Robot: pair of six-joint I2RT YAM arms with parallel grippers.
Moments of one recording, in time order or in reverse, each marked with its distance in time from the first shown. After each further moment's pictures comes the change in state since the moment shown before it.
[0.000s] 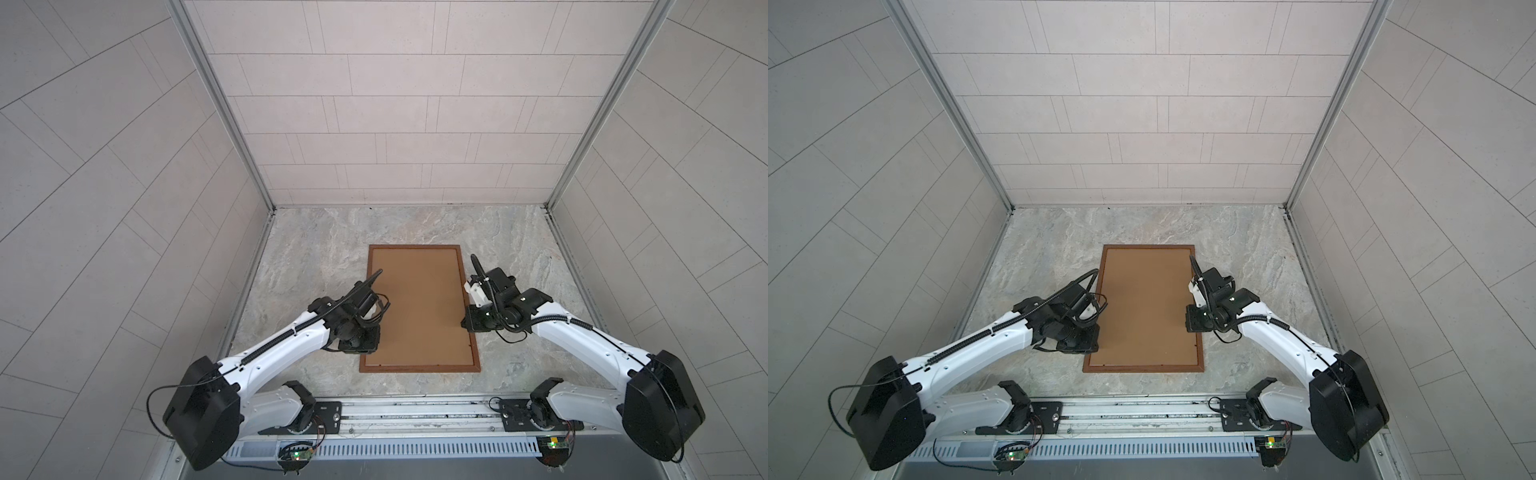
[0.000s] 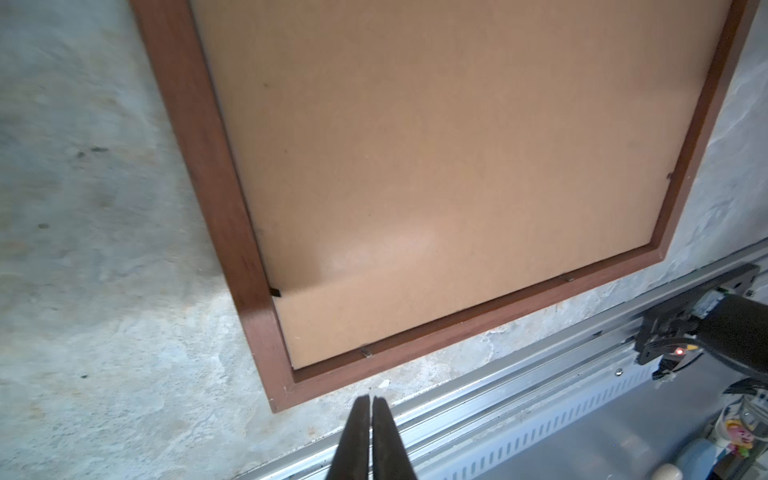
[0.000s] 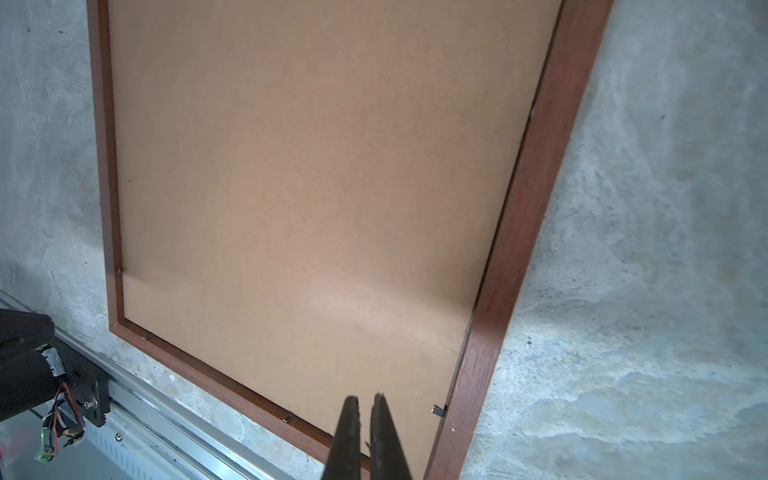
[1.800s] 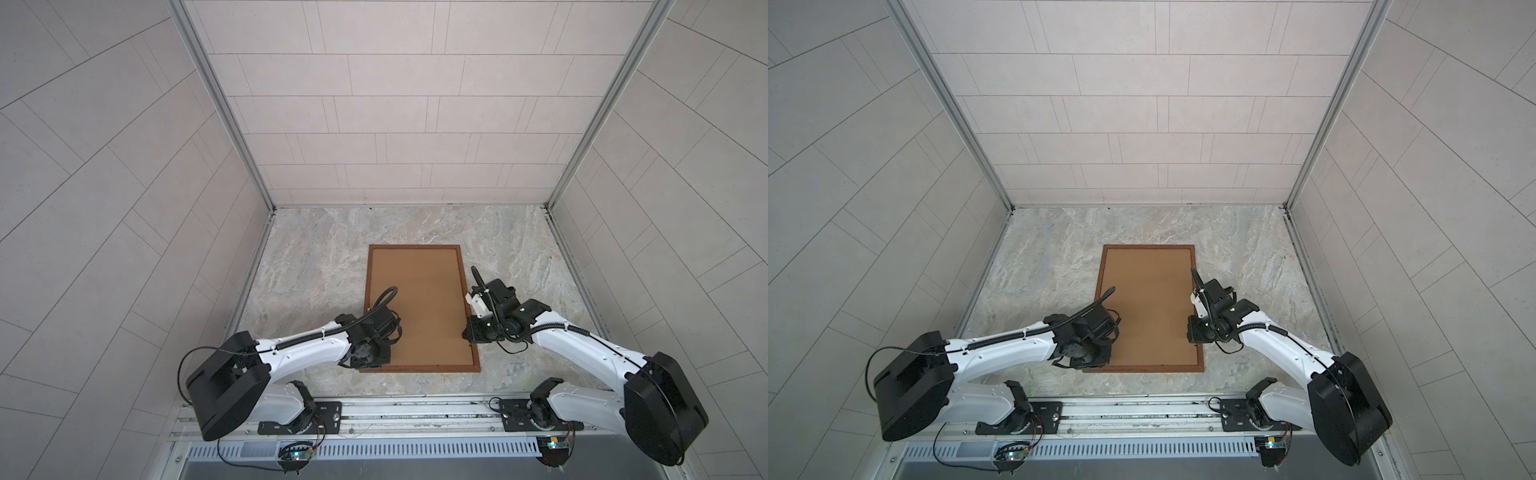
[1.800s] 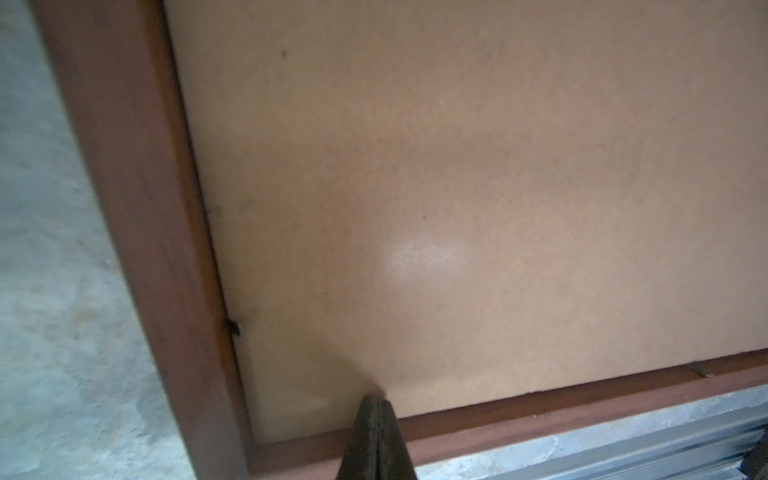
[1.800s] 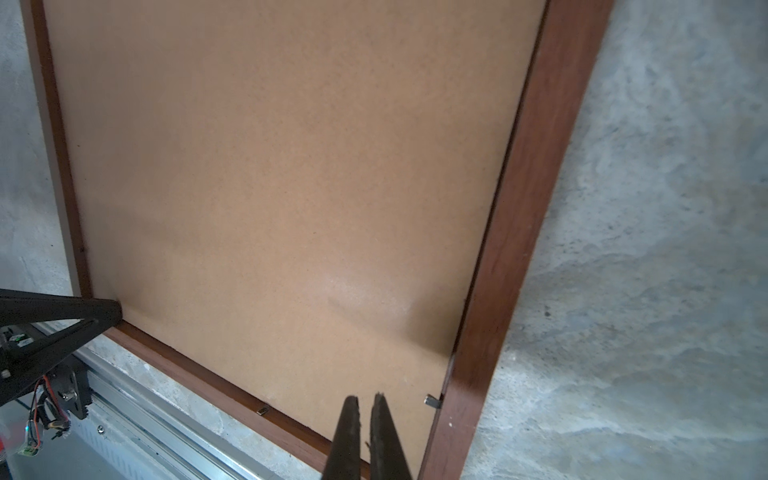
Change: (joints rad) left arm -0.166 0.151 -0.117 0.216 -0.166 -0.298; right arm 0.011 -0.042 -0.106 0.059 -0.027 0.035
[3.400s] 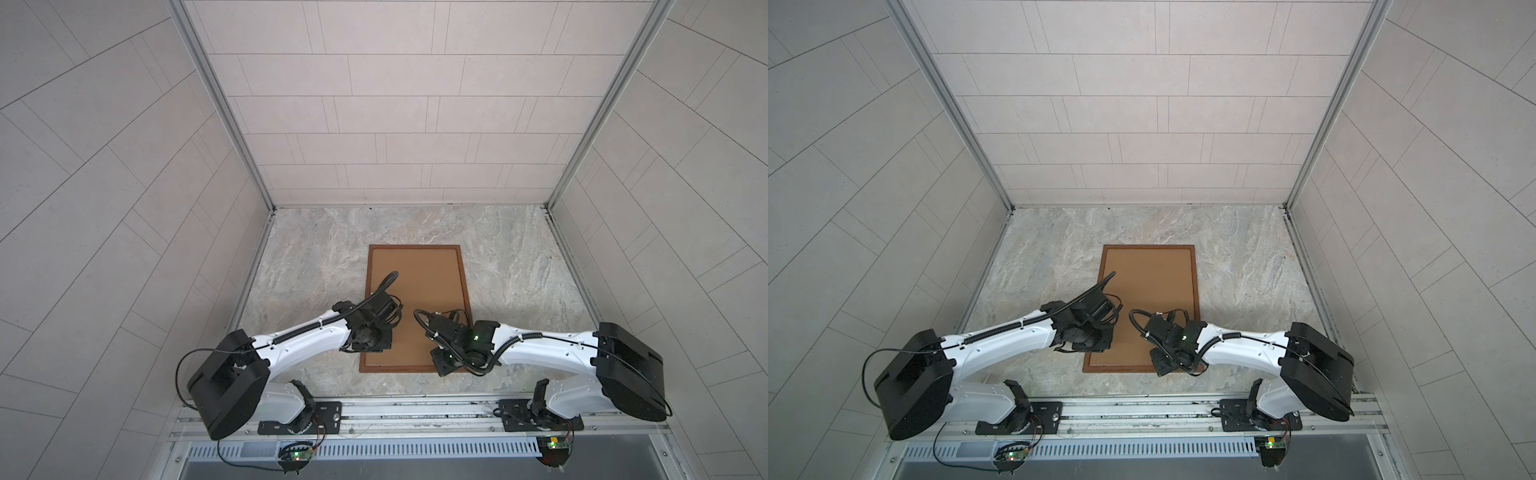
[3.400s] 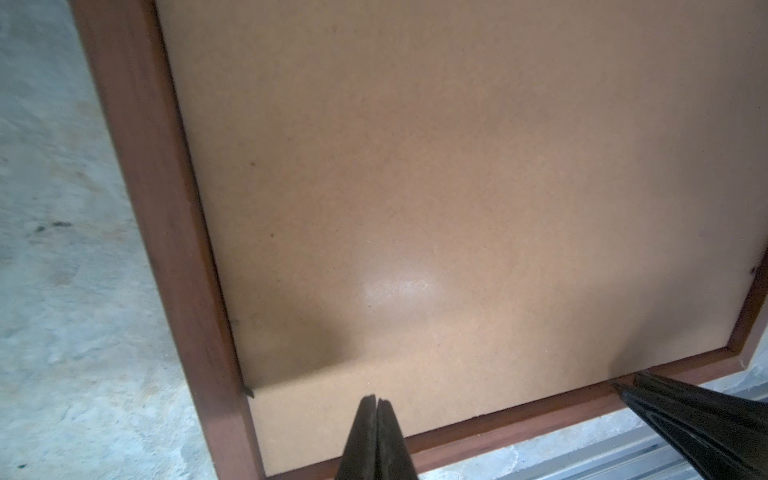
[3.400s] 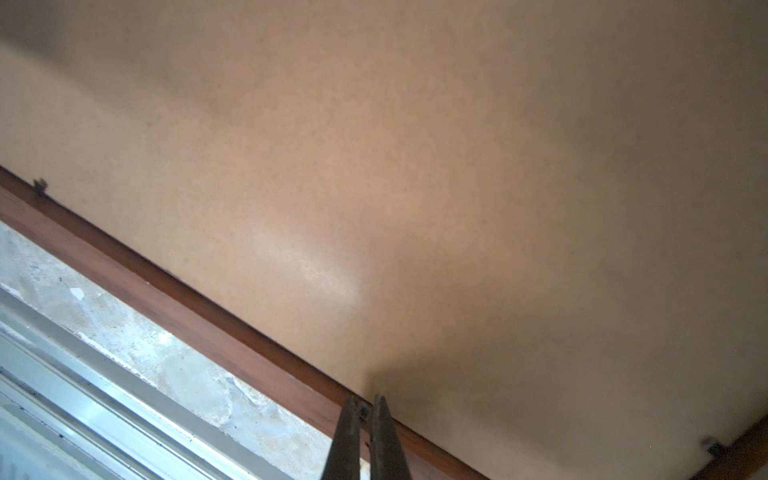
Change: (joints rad) left arm 0.085 0.001 0.107 -0.026 -0.014 0.158; right arm 0.550 0.240 0.092 0.059 0.272 0.162
